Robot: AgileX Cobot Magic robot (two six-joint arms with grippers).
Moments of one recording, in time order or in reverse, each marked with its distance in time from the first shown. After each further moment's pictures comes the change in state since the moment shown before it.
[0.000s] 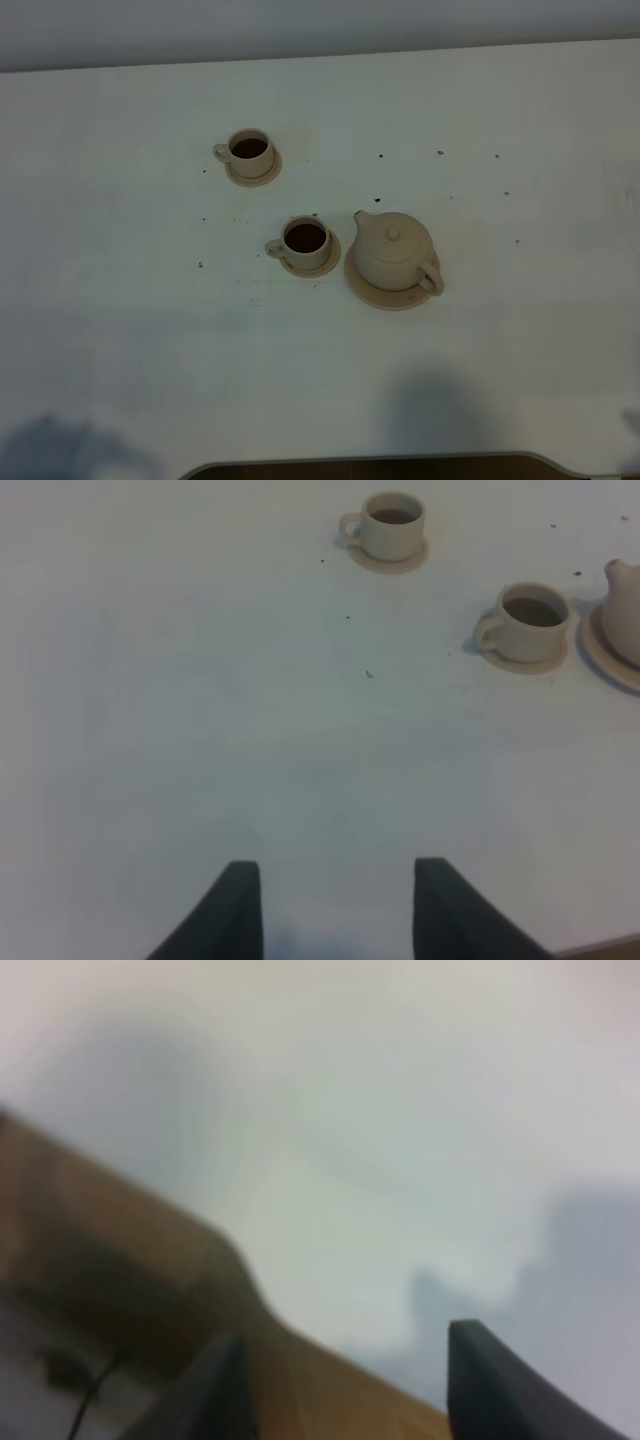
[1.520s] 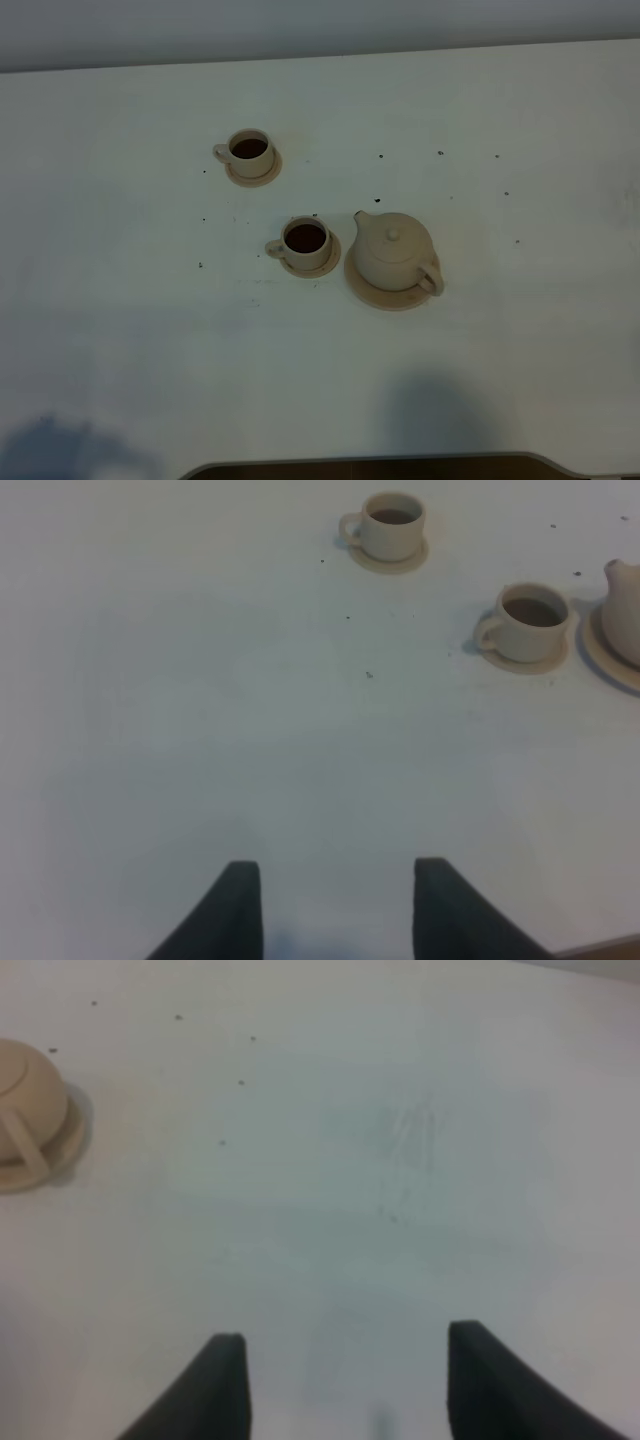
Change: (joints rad) left arm 0.000 0.000 0.000 0.000 0.000 0.001; right arm -0.289 -0.453 0.007 -0.052 -0.001 0.000
